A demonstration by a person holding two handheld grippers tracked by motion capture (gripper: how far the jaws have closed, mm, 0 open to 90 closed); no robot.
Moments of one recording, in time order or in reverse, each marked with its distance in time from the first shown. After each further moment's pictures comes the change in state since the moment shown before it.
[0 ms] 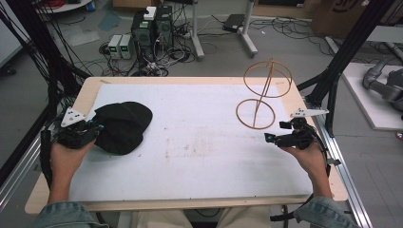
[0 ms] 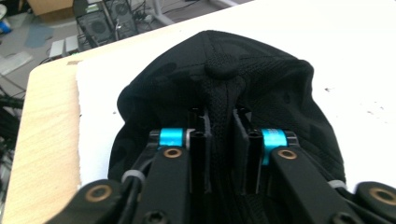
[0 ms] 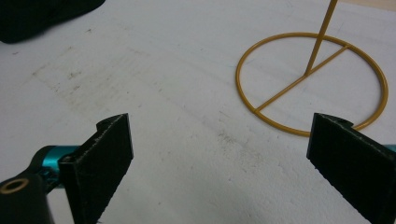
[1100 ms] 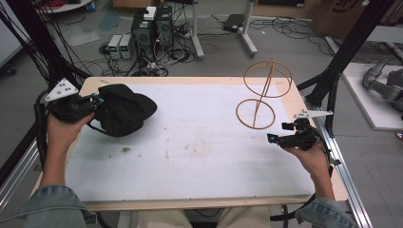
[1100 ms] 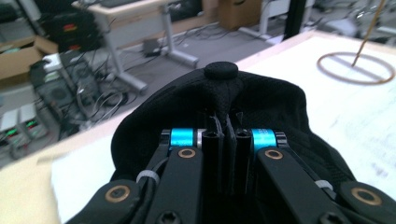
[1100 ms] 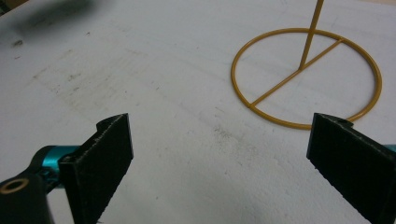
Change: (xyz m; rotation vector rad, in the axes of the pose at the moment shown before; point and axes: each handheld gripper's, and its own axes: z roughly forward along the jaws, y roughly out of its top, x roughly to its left) left arm 0.027 0.073 0.006 -0.196 -0.204 0.068; right arm -0.006 -0.006 -0.005 -0.011 0.006 0.025
